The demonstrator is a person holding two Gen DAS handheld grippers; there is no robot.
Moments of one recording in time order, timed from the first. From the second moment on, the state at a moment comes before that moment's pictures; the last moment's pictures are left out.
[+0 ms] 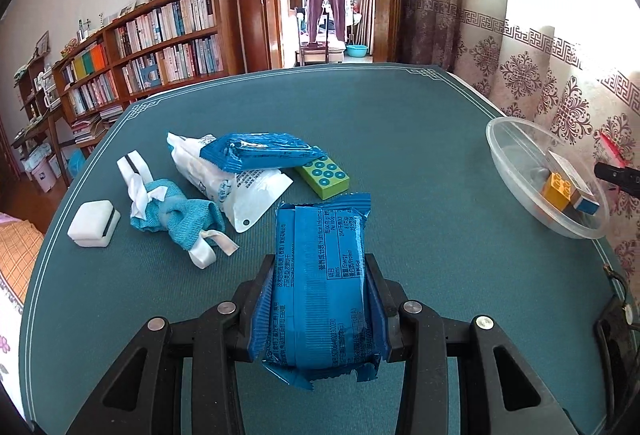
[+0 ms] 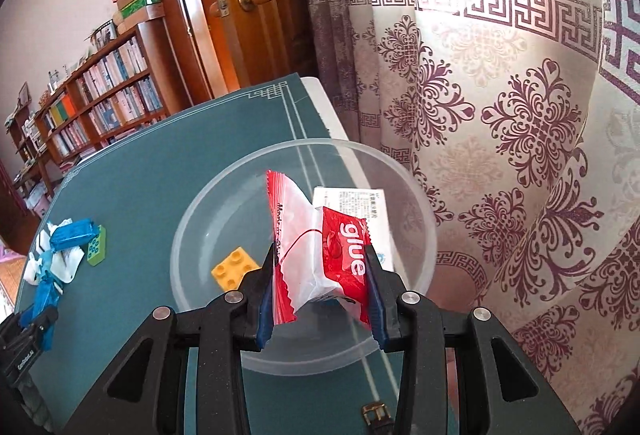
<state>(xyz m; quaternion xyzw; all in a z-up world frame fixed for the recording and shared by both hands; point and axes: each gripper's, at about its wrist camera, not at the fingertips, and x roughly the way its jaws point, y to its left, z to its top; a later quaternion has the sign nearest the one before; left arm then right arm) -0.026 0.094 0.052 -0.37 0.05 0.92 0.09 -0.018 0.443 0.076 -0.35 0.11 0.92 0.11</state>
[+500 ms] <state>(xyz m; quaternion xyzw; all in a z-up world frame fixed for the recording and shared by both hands) -0.029 0.126 0.056 -0.37 0.06 0.92 0.12 -0.046 0.465 0.057 -0.37 0.10 0.91 0.15</state>
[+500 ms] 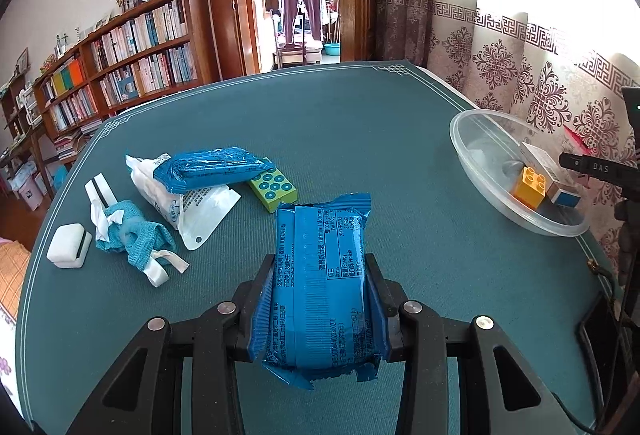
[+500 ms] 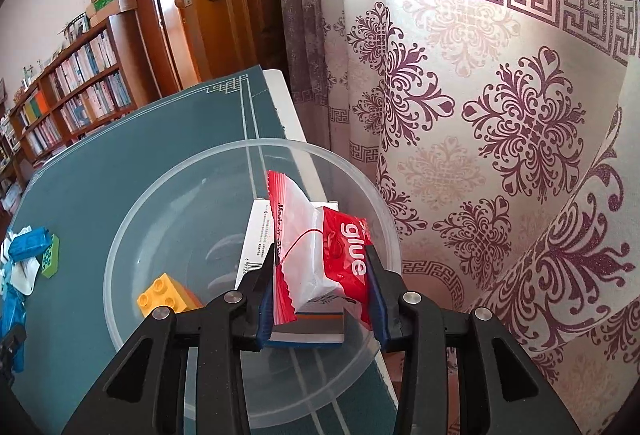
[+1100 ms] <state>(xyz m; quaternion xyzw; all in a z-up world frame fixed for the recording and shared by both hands) -0.048 0.179 0.075 -0.36 0.07 0.91 0.19 -0.011 0.452 0.078 -0.33 0.12 0.93 0.11</state>
